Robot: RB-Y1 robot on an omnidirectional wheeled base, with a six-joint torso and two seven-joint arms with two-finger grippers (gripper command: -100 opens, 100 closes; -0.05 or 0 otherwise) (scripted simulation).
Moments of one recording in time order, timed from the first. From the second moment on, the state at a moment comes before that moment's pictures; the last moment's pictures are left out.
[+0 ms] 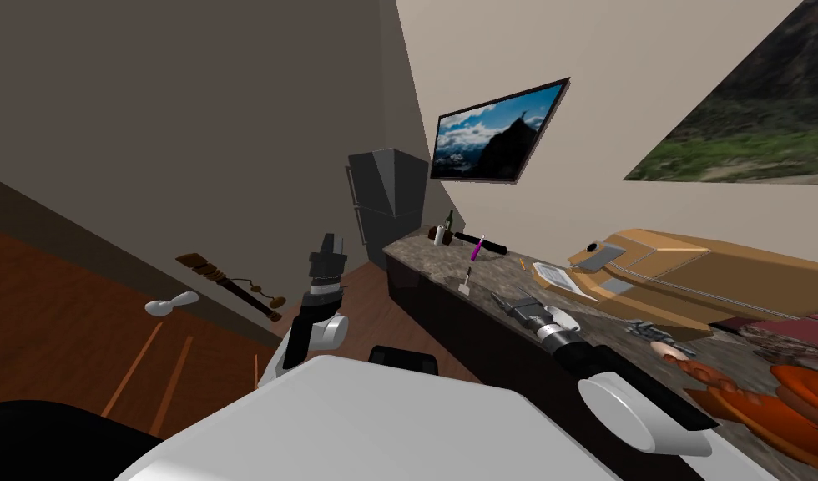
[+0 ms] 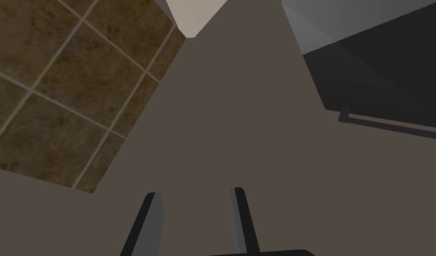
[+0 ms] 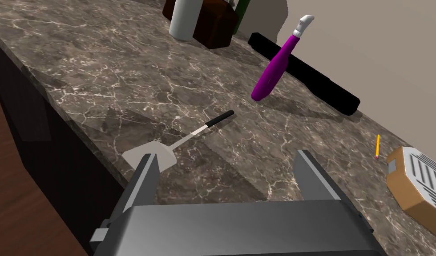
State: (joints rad) left arm 0.46 -0.04 -0.01 -2.27 0.01 -0.54 -0.09; right arm 0.66 -0.90 -0.18 -2.09 -0.96 0.06 -1.13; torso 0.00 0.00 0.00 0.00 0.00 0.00
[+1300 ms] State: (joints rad) left arm 0.46 -0.04 -0.01 -2.27 0.01 -0.54 -0.09; right arm 0.71 -1.16 -0.16 -1.89 -1.25 0.26 -1.46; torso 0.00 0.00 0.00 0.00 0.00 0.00
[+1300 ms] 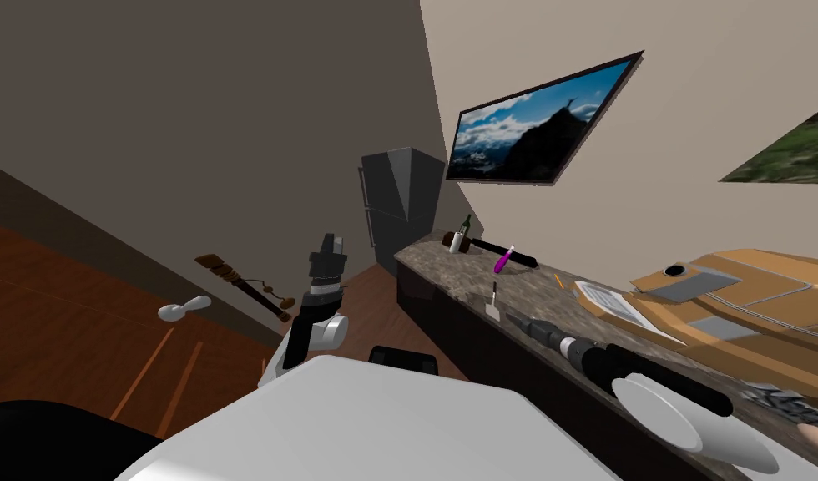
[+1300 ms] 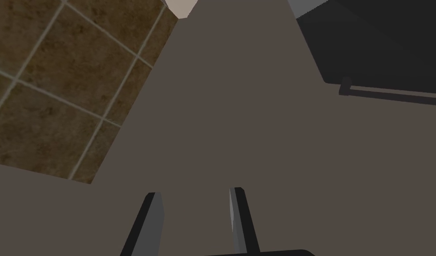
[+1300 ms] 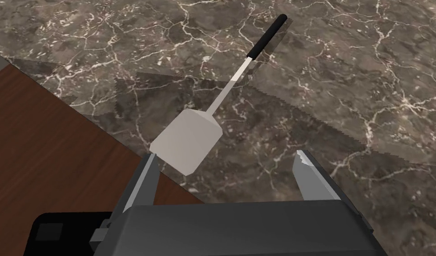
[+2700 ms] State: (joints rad) left arm 0.46 -0.04 -0.01 -2.27 0.01 -0.54 -0.09; right arm 0.77 -1.39 -0.11 -1.63 -1.49 0.48 -1.80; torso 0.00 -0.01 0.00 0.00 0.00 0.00
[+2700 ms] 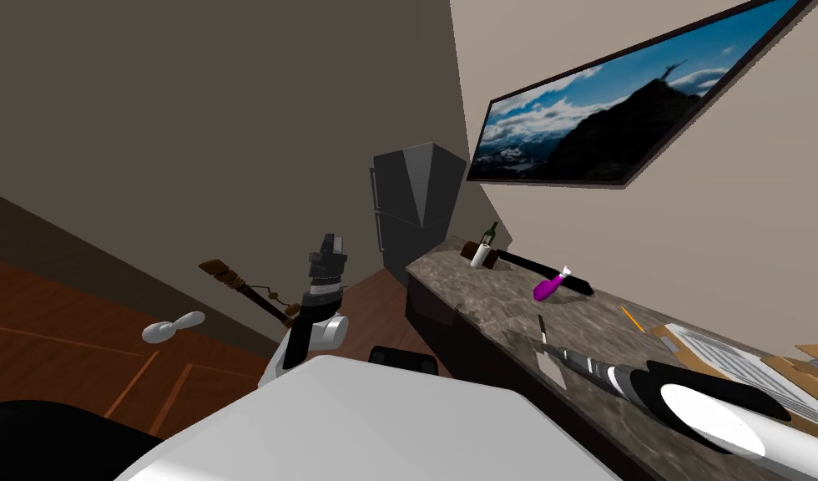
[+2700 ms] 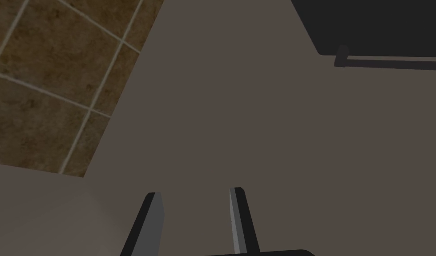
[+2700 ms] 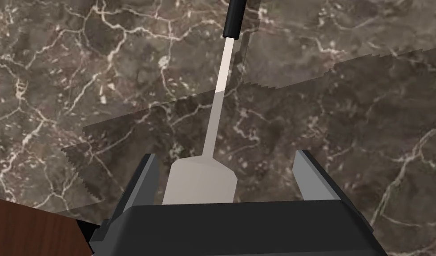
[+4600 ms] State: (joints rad) left arm 0.46 -0.04 -0.01 -2.27 0.01 -0.54 -0.09; right arm 0.52 -1.33 -0.22 -1.25 -1.37 0.72 -1.68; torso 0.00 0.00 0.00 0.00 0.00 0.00
